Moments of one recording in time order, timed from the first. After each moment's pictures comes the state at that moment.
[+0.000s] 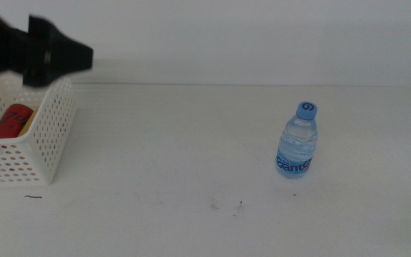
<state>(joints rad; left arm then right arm) -0.06 1.04 -1.16 -0.58 0.90 0.55 0.06 0.00 0.00 0.00 0.24 0.15</state>
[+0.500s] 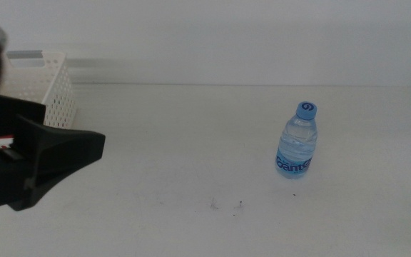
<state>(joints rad) -0.43 0.75 -0.99 -0.31 0.92 0.21 0.06 0.00 0.00 0.00 0.24 0.15</state>
